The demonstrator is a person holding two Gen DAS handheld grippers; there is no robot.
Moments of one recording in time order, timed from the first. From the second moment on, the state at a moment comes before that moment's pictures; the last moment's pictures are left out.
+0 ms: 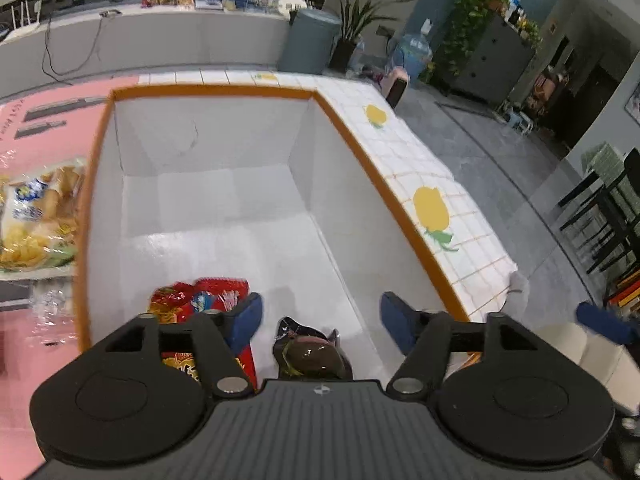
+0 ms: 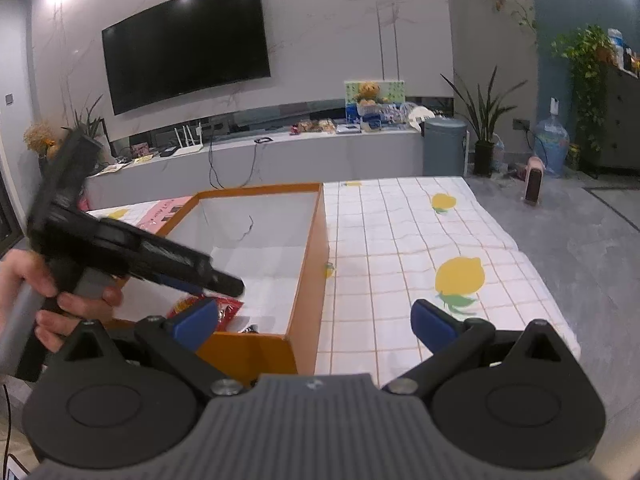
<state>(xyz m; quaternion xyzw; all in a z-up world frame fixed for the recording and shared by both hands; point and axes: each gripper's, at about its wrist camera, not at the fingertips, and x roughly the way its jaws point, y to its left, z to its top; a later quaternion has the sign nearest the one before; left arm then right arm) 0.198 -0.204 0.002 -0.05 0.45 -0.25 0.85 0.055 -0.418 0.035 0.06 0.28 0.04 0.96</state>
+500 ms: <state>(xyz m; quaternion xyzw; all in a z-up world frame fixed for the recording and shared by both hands) 0.153 -0.115 0.076 -0.06 0.38 -0.23 0.90 0.043 -0.368 0.036 0.03 0.26 0.05 0.96</state>
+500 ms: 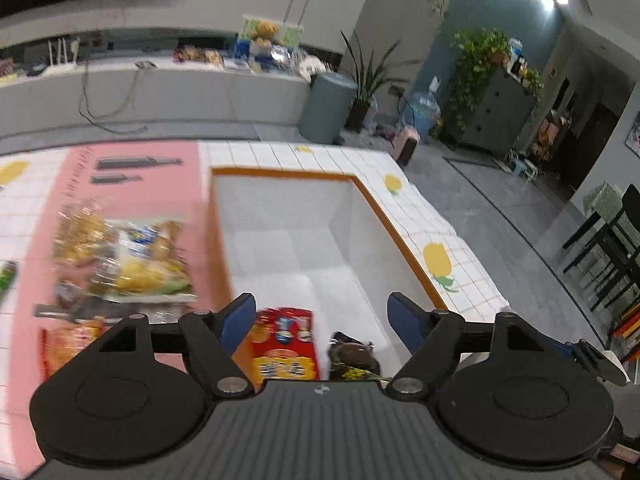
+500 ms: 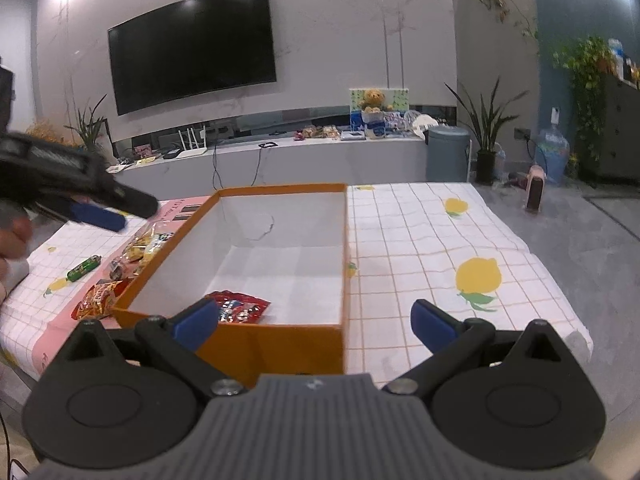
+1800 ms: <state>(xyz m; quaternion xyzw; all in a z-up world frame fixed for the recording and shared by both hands) 0.190 0.170 -0.027 0.00 0.36 -0.04 0.93 0.155 -0.069 -0.076 0.11 0.35 0.17 0.92</state>
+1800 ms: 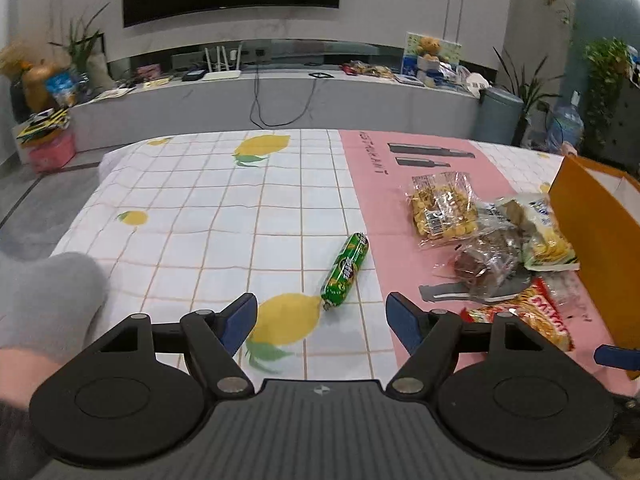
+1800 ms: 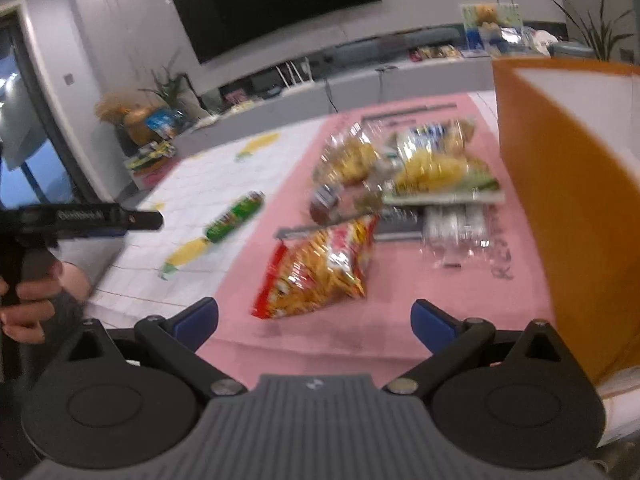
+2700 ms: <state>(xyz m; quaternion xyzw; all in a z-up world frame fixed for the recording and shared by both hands) 0.285 0.174 -0.057 0.02 0.40 -0.06 0.92 0.207 -0.027 -0.108 0.03 0.29 0.19 0.94</state>
